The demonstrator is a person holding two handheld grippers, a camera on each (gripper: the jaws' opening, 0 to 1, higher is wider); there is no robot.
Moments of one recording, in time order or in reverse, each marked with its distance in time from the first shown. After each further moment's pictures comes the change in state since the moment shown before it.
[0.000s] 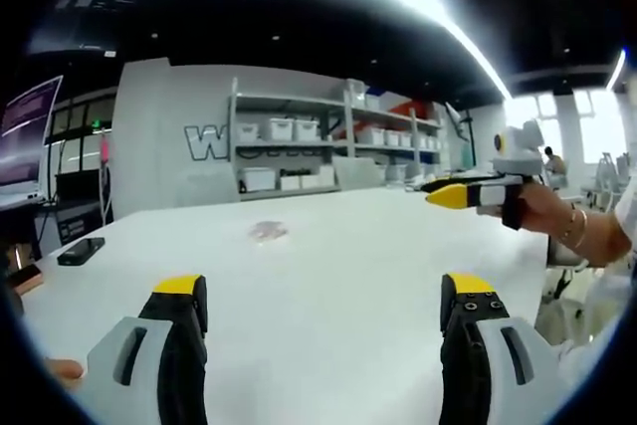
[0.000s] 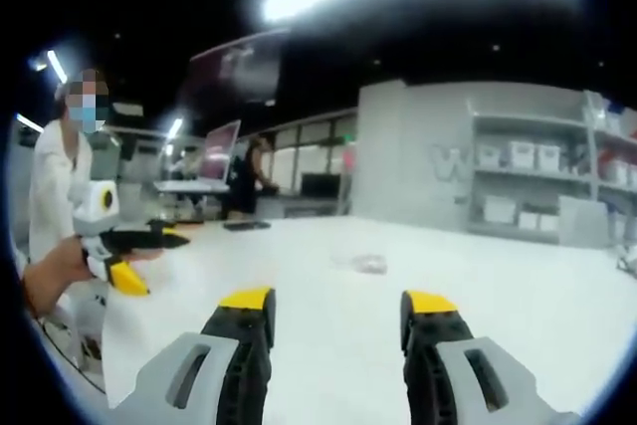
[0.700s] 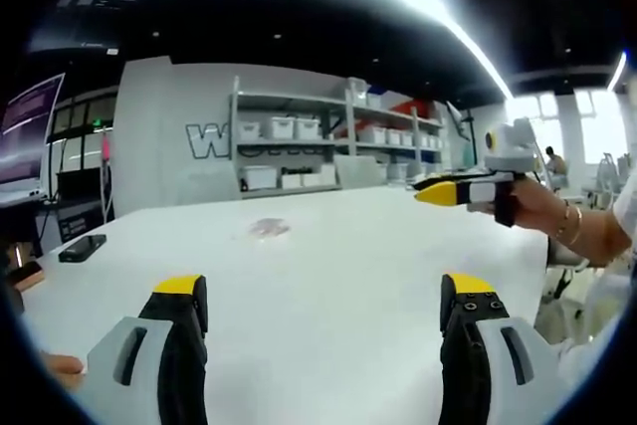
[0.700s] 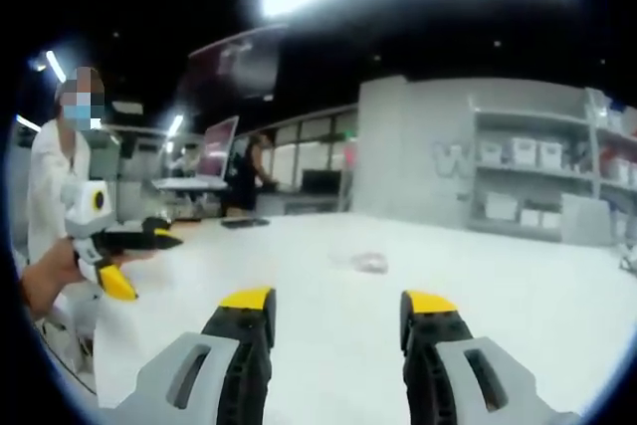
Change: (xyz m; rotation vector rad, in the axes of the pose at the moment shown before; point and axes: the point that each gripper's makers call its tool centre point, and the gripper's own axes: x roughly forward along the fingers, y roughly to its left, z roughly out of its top) left arm -0.002 0.002 -0.004 -0.003 0.006 0.003; right arm 0.016 -0.003 -0.003 0.002 0.017 0.005
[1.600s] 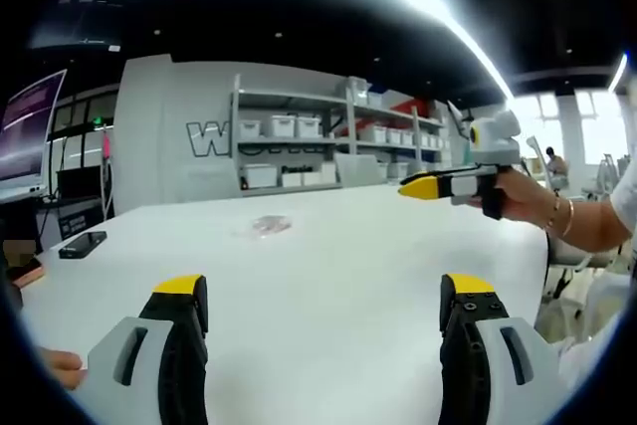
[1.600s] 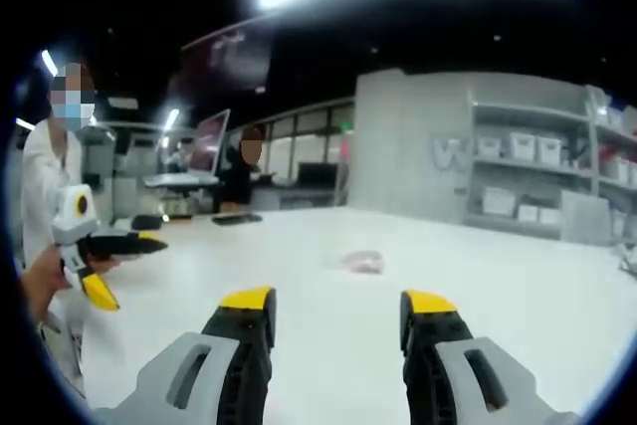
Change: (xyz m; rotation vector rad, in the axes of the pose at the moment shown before) left arm -0.002 0.002 -0.003 -0.005 0.002 0.003; right arm 0.022 -0.011 0.003 0.002 0.035 -0.016
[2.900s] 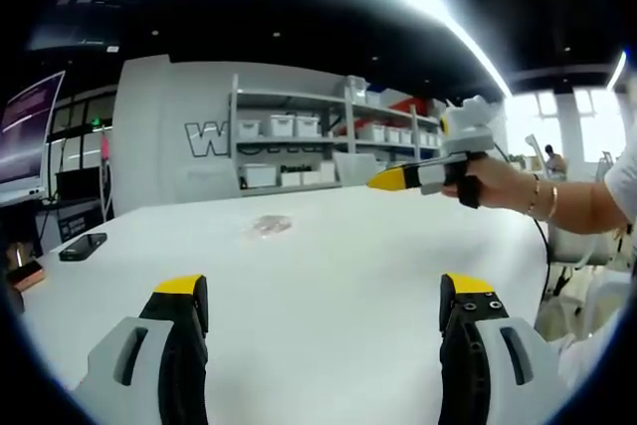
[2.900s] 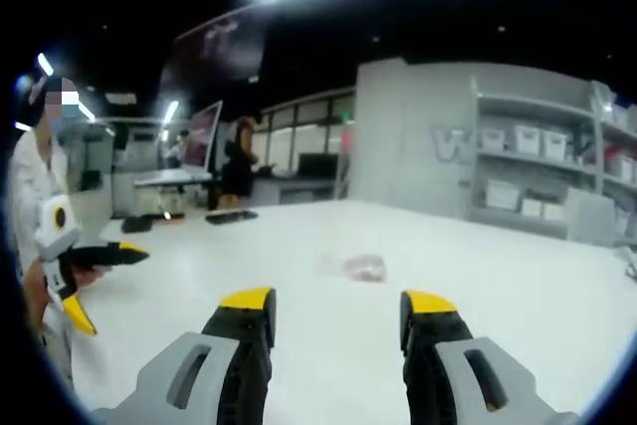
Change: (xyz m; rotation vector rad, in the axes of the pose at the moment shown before) left arm -0.001 0.001 0.000 0.008 0.005 -0.004; right arm 0.044 -0.005 0.009 0.004 0.049 0.007
